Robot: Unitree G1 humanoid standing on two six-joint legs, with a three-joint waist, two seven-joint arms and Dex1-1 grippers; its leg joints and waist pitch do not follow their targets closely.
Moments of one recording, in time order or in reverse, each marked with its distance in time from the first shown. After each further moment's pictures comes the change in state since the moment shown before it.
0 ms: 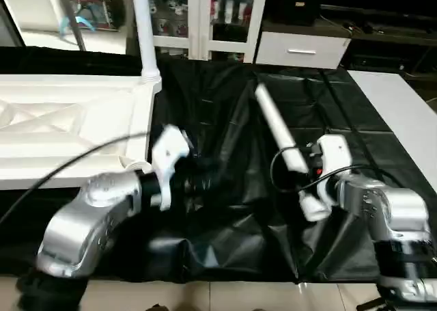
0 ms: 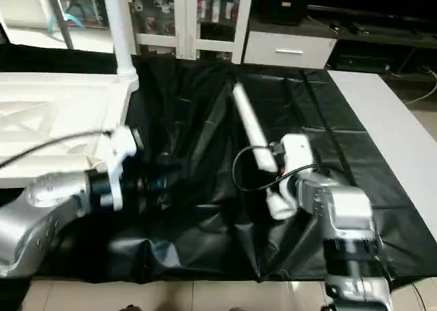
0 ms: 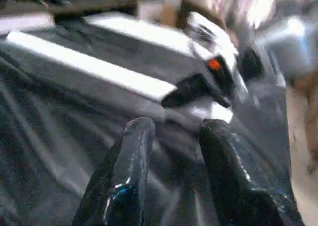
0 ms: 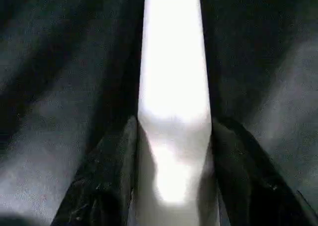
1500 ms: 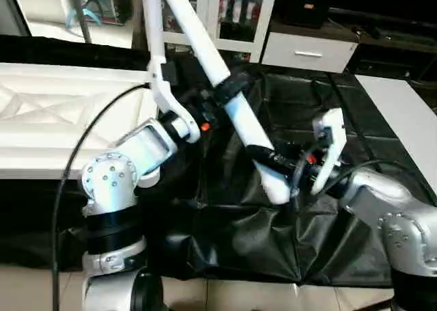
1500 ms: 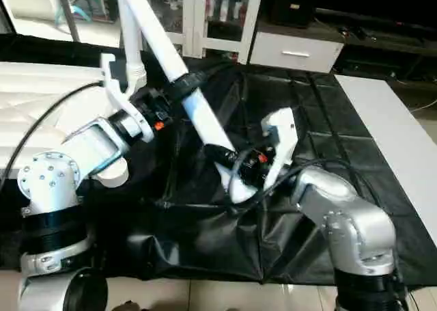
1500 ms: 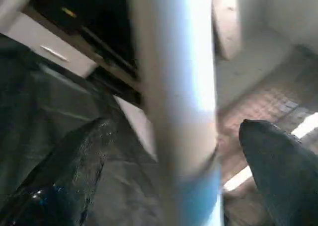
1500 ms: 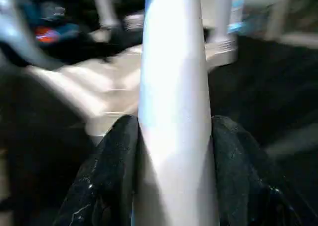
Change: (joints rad) left arm -0.344 -0.390 0.404 0.225 -0.393 0.257 0.629; right arm 0.085 -0.064 0.153 -0.337 0.136 -0.294 0.302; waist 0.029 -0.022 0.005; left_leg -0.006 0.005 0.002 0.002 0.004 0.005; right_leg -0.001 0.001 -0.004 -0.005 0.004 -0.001
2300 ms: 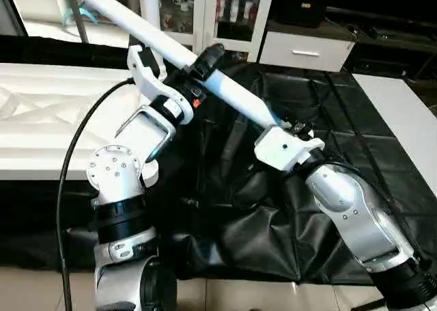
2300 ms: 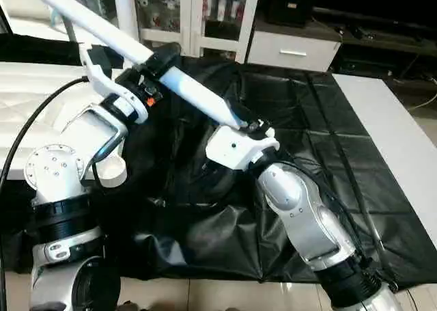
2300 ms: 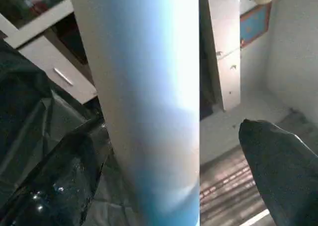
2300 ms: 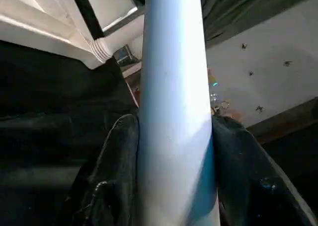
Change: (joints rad) left arm -0.083 -0.089 0.116 0.084 -0.099 -0.125 0.139; right arm -0.046 -0.101 0.374 0.185 -0.817 -0.617 -0.427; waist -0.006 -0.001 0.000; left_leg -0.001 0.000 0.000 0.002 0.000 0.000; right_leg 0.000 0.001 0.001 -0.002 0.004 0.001
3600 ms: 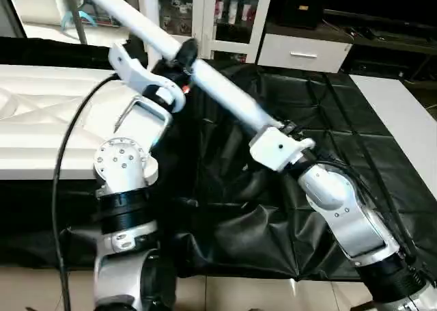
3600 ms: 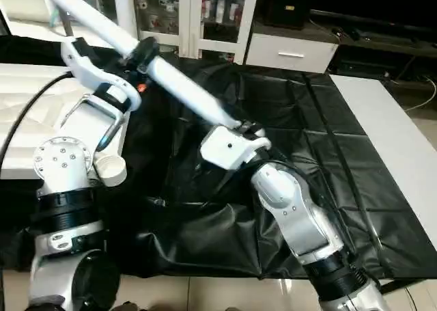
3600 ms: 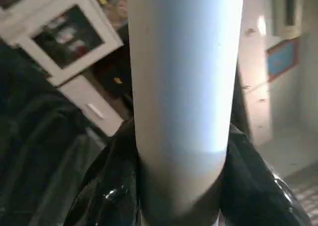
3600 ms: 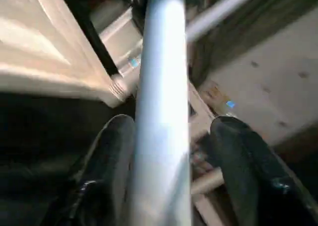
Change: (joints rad) left arm -0.026 0.040 -0.019 0.085 0.095 -0.206 0.052; right arm 0.006 0.072 -0.032 0.068 0.176 -0.192 0.126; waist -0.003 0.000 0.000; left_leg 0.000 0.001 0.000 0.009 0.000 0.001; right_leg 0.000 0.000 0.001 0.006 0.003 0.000
